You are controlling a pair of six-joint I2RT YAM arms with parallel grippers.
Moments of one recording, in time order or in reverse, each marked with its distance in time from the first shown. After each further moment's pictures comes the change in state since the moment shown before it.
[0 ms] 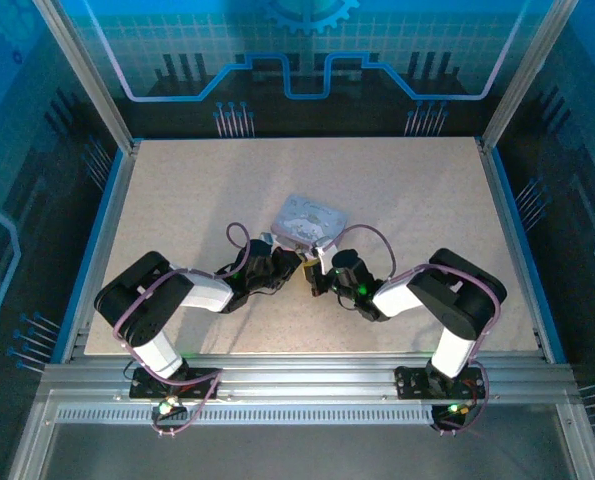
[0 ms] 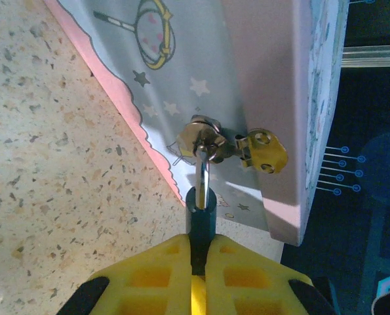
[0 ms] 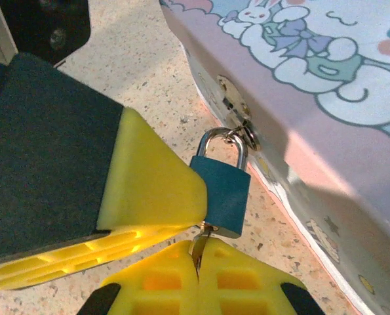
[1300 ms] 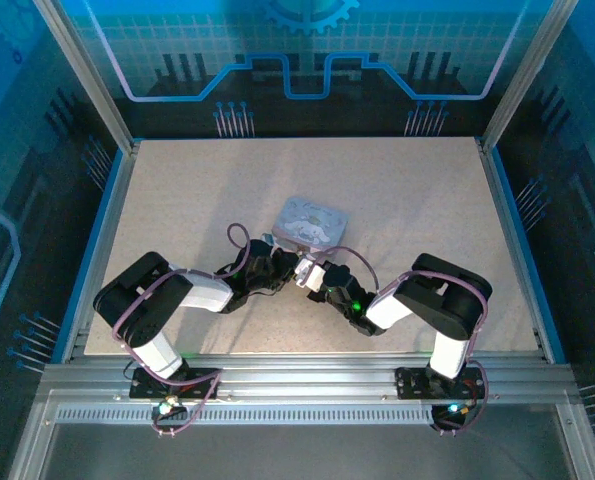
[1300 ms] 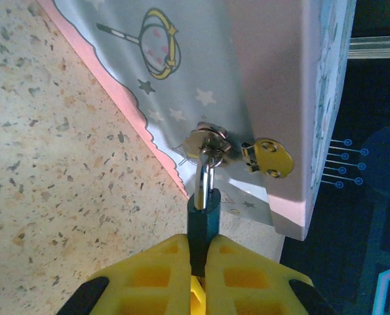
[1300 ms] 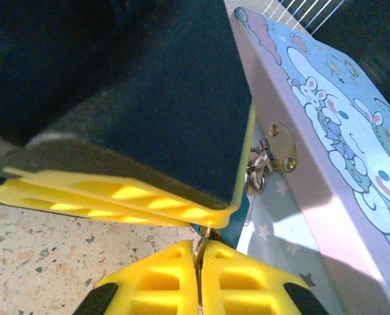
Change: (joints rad) left arm 0.000 -0.008 0.000 -0.018 0.026 0.000; right arm 0.137 0.048 -0.040 0.138 0.351 -0.726
